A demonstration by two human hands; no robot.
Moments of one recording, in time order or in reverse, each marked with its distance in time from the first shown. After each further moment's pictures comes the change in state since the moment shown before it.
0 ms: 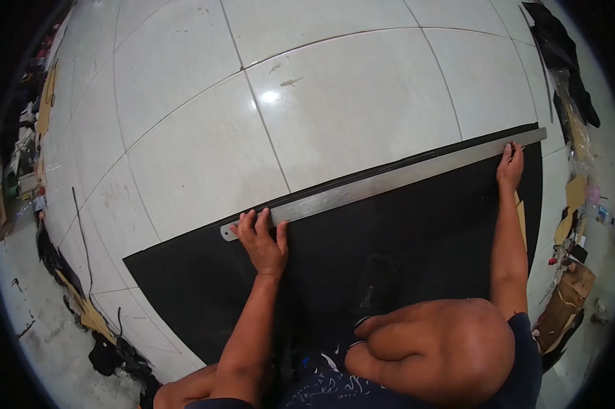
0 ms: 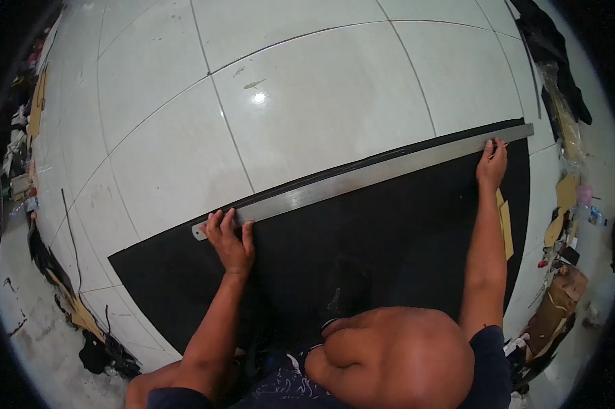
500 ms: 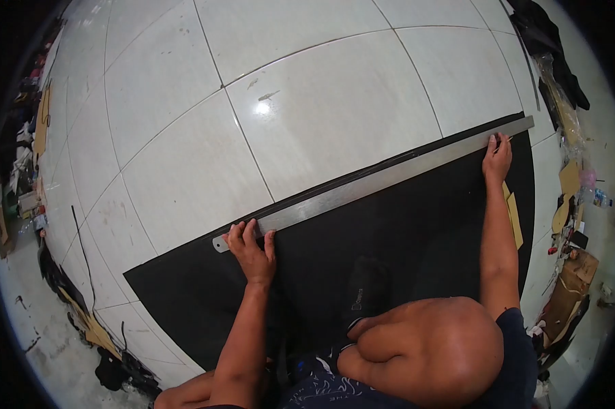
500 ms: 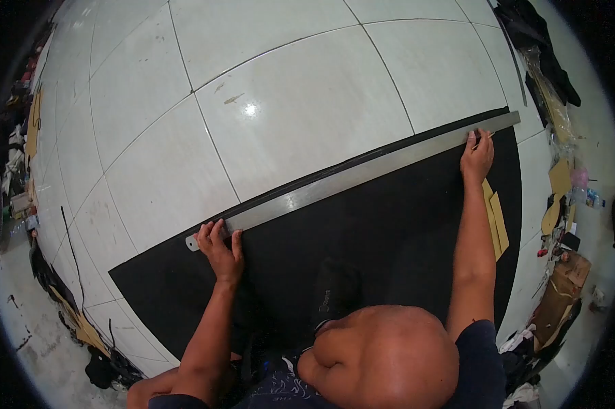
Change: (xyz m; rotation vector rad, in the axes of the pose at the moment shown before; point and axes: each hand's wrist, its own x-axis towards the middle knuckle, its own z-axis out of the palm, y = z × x) left_hand 0.003 0.002 -0.005 -0.051 -0.012 0.024; right_hand -0.001 0.001 0.004 -0.092 0.060 -0.001
